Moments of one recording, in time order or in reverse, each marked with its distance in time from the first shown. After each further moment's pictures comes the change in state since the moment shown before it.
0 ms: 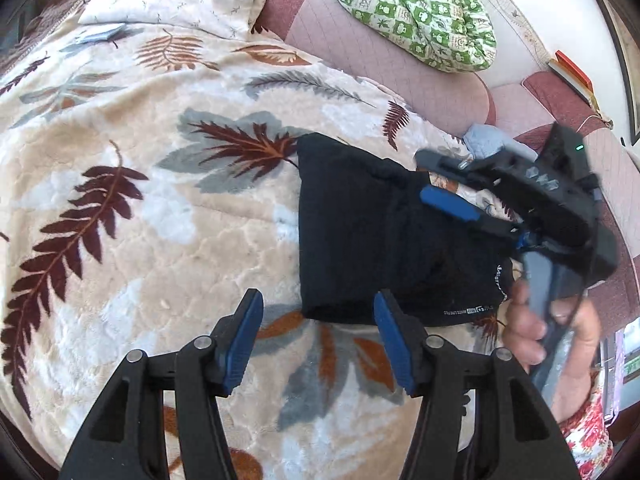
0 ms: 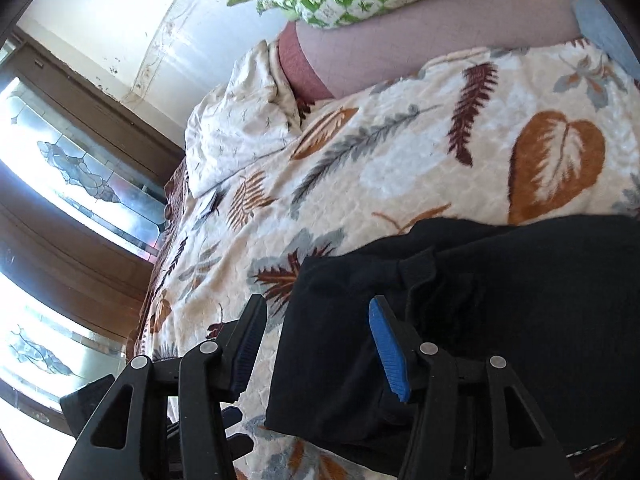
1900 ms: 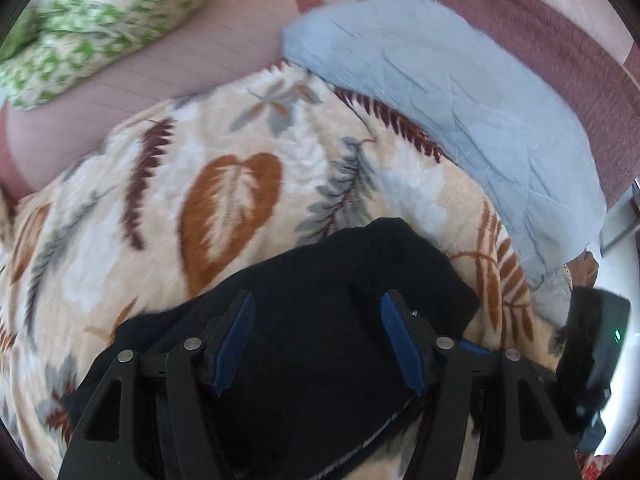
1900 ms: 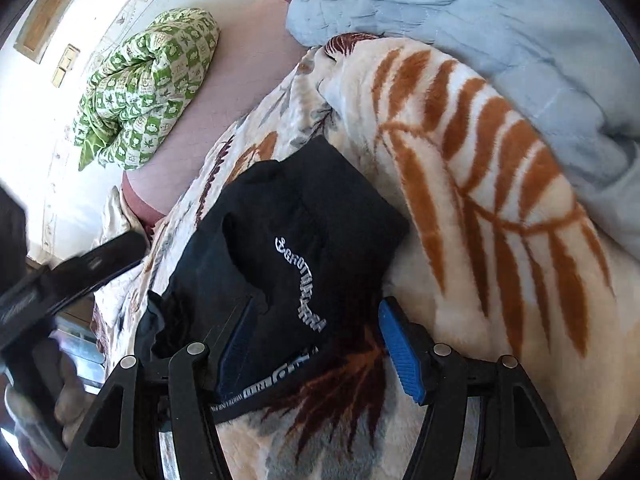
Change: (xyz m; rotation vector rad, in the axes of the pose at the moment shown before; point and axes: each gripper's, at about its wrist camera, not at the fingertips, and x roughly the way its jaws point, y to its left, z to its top) left arm 0.178 -0.284 0.072 0.728 0.258 -0.041; right arm -0.149 -0.182 -0.098 0.420 -0.369 -0.247
